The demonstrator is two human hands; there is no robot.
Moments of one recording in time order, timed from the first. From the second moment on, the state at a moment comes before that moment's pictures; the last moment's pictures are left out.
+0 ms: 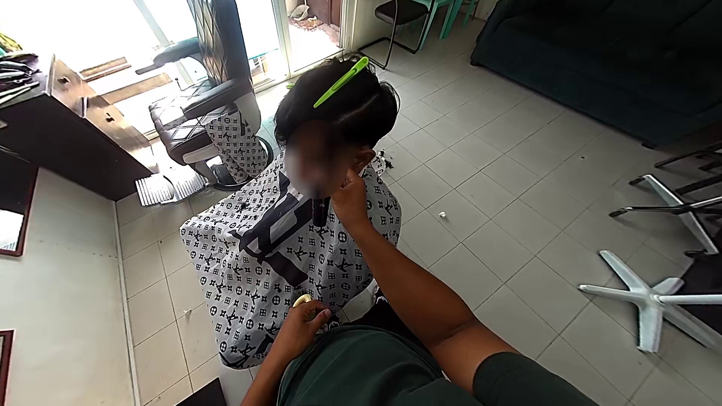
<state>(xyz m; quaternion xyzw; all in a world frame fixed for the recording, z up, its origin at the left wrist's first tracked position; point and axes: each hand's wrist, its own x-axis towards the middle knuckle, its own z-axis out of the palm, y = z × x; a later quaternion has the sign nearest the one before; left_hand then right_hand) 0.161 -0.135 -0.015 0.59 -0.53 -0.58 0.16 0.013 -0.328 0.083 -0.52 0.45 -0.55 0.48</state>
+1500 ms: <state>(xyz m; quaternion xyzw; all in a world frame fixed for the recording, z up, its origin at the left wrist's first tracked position) 0.158 -0.132 -0.015 0.59 -0.53 -0.58 0.16 0.010 -0.321 0.079 -0.53 0.43 -0.54 0.49</state>
